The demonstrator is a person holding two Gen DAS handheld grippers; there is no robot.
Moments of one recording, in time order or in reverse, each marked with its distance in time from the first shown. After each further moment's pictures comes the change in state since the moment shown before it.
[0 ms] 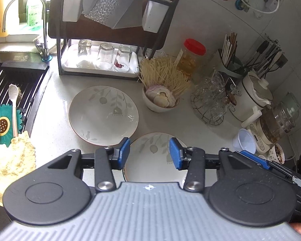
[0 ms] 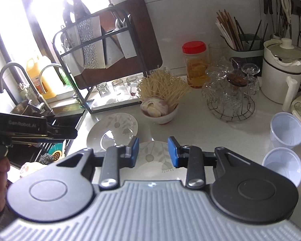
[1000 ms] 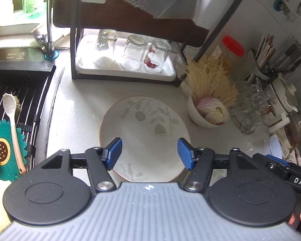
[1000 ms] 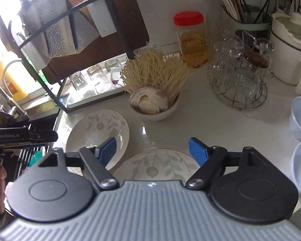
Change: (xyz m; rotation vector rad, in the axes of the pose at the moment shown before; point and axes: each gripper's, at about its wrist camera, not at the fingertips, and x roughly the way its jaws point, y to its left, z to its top) left arm 0.106 0.122 0.071 -0.006 0.099 -0.005; right arm 0.119 0.022 0.023 0.114 0.132 -0.116
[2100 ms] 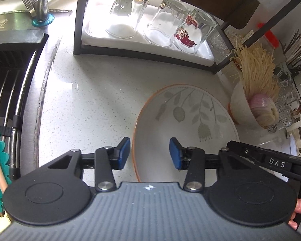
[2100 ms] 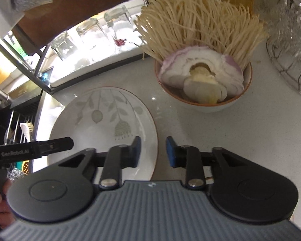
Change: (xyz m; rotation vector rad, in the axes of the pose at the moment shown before) left arm 0.113 0.074 0.019 -0.031 0.124 -0.064; right arm 0.157 0.049 0.011 0.005 0.217 -0.008
